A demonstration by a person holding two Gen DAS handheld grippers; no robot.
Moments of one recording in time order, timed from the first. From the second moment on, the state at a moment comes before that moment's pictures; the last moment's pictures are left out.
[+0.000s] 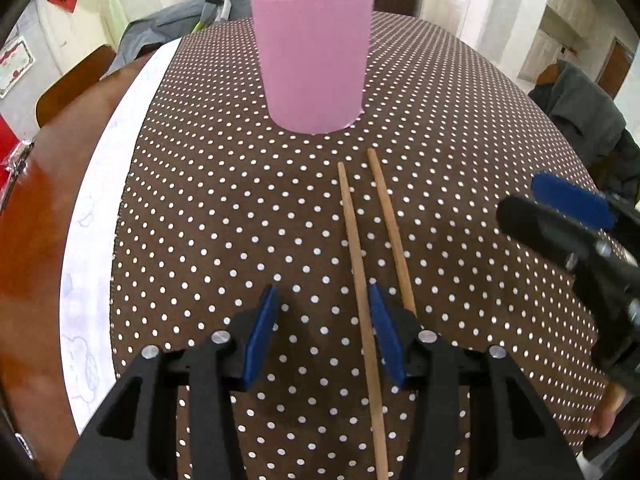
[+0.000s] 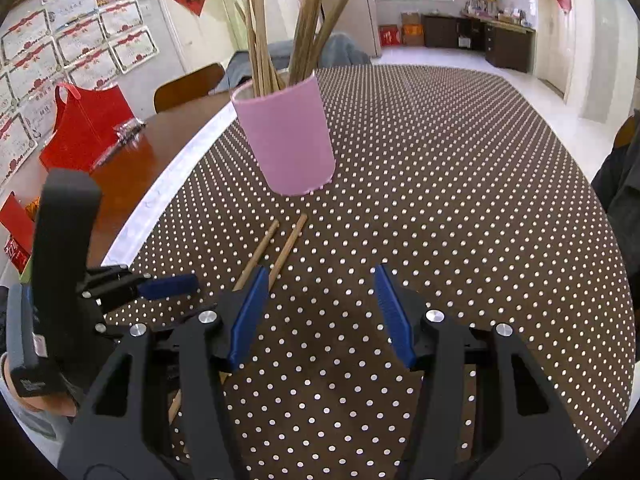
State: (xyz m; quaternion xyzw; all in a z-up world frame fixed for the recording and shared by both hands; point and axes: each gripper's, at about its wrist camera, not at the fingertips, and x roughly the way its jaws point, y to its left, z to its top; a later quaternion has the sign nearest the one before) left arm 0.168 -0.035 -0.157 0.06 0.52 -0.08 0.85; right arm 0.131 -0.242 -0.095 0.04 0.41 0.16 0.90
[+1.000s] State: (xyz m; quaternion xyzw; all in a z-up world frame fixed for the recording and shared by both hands) left arm 0.163 0.009 -0.113 -0.03 0.45 -0.05 0.89; right arm 0.175 -0.161 -0.126 -0.06 0.52 0.18 0.83
